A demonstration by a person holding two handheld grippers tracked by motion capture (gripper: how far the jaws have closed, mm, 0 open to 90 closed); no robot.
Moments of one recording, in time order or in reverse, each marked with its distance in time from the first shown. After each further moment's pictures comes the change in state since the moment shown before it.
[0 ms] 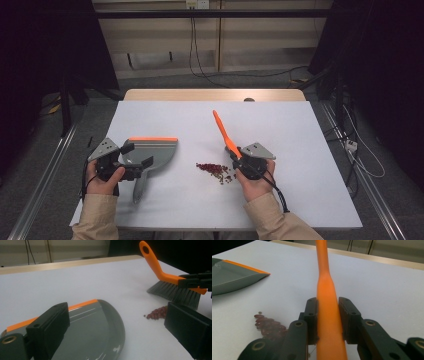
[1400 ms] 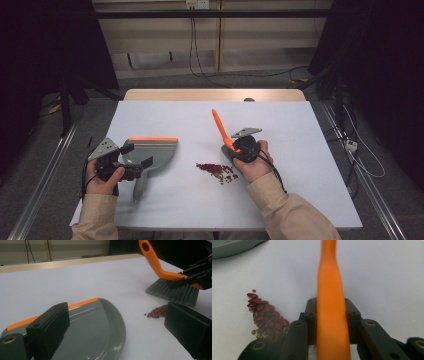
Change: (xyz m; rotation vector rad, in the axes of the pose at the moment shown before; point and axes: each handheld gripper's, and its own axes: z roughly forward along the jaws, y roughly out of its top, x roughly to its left) left arm 0.002 0.000 -0.001 0.011 0.000 0.004; right arm -0.016 0.035 0.033 0.329 0.113 -0.128
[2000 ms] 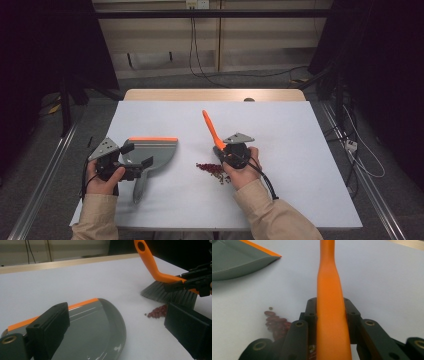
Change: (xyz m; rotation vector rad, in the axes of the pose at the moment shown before) left arm -0.001 0.001 0.000 0.005 0.001 0.007; right arm 0.033 -0.004 0.009 -0.128 -0.019 0.060
